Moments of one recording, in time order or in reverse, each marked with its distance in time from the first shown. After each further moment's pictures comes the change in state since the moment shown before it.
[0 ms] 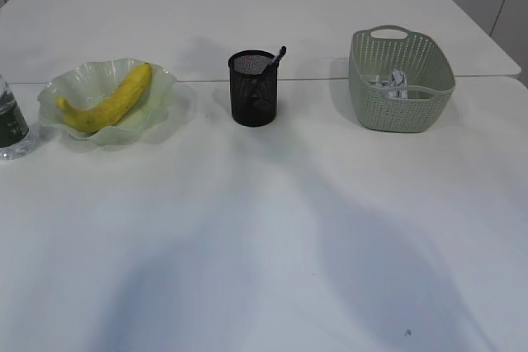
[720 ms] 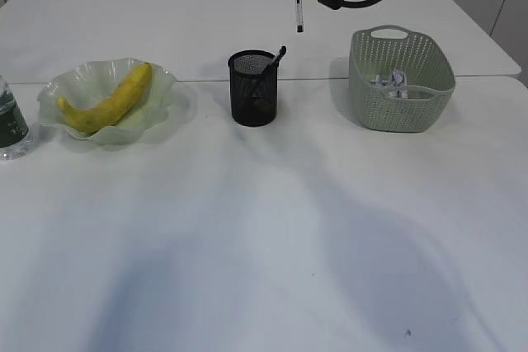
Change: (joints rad) left arm 0.043 0.000 0.000 0.006 -0.002 0.000; right arm -0.022 0.000 0.226 0.004 -0.013 -0.072
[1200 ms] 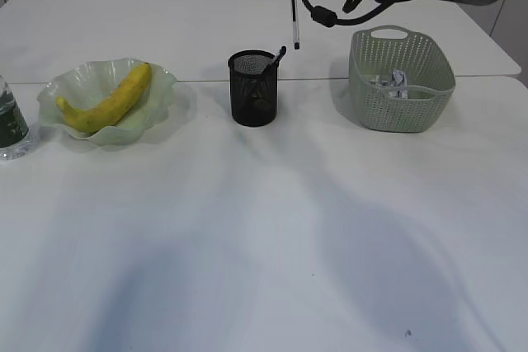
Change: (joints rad) left arm 0.002 0.000 0.000 0.000 0.000 0.000; right arm 0.000 0.041 0.002 0.006 0.014 -0.013
